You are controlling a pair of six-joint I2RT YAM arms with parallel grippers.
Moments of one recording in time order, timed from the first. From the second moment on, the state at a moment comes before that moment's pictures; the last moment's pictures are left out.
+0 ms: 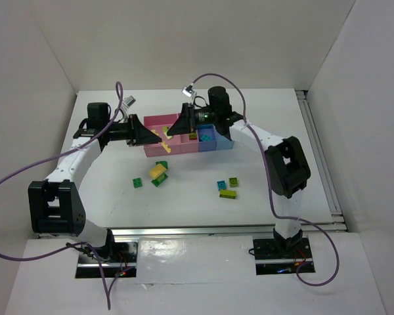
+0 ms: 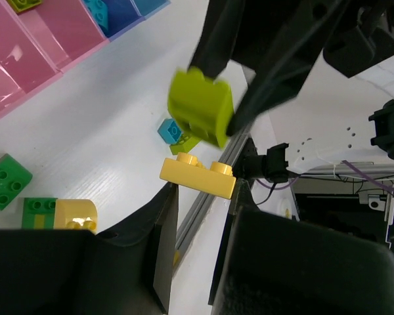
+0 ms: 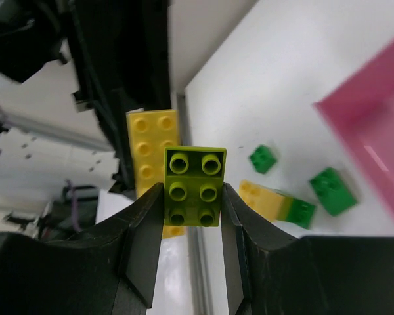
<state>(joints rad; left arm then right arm) 0.01 1.48 1.12 -0.33 1.11 -0.39 0.52 1.98 1.52 0.23 -1.08 0.68</state>
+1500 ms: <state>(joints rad) -0.05 2.04 1.81 -0.78 0.47 -0.40 0.52 2.08 1.77 -0.42 -0.10 0.33</state>
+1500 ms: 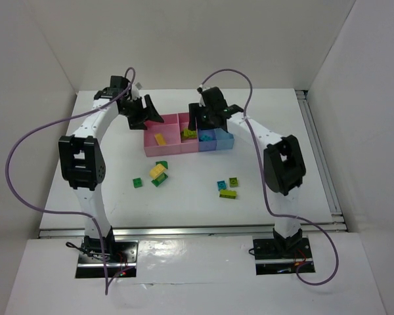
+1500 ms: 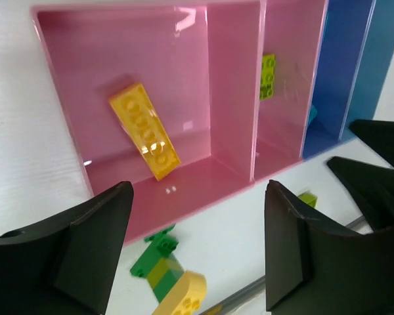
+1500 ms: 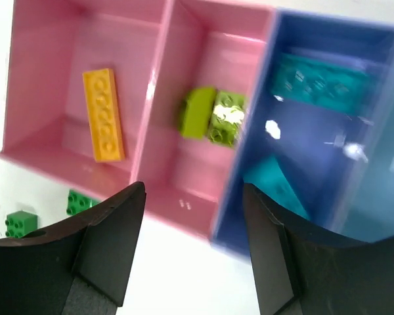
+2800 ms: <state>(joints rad) -0.51 1.79 1.38 -1.02 -0.20 -0.29 0.49 1.63 1.17 -0.35 0.14 0.47</state>
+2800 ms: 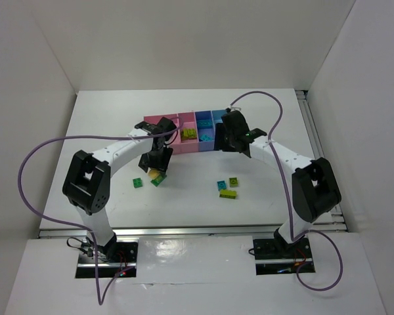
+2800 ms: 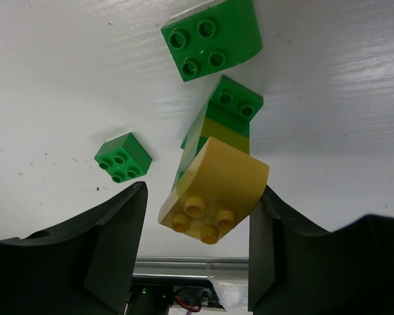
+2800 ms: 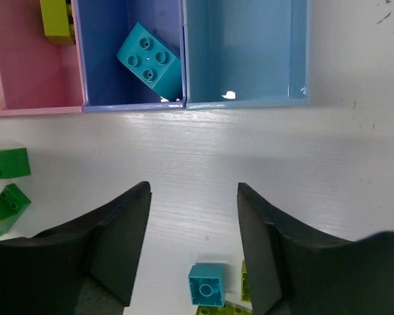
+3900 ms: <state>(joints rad) -0.40 1.71 1.35 -0.96 0.06 -0.22 0.49 1.66 1.17 -0.35 0.07 0.48</state>
